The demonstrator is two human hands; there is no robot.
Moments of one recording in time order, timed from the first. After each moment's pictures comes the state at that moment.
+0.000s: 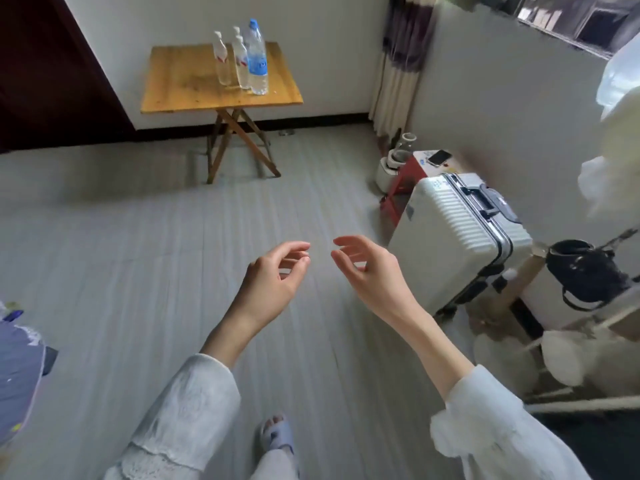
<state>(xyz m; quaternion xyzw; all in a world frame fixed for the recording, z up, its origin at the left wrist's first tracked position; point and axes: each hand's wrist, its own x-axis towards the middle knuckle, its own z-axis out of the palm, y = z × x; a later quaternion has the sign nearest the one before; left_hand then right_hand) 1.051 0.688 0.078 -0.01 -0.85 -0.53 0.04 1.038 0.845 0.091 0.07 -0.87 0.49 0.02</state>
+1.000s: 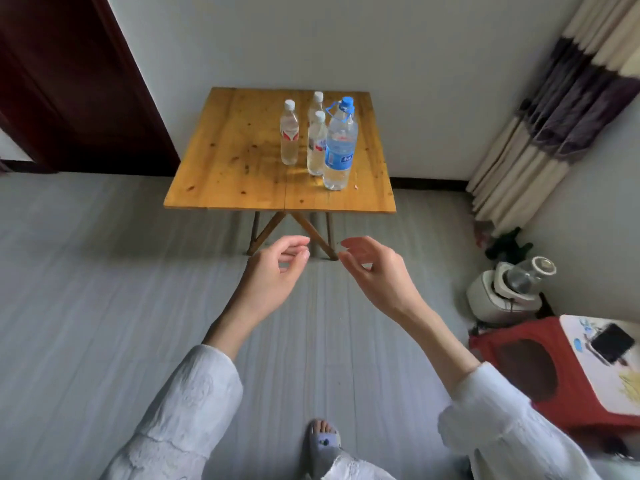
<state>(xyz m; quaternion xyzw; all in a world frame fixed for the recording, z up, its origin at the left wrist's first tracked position) 0.326 0.447 0.058 0.09 -0.85 -0.52 0.10 0.276 0.613 0.075 0.18 -0.87 0.46 -0.06</state>
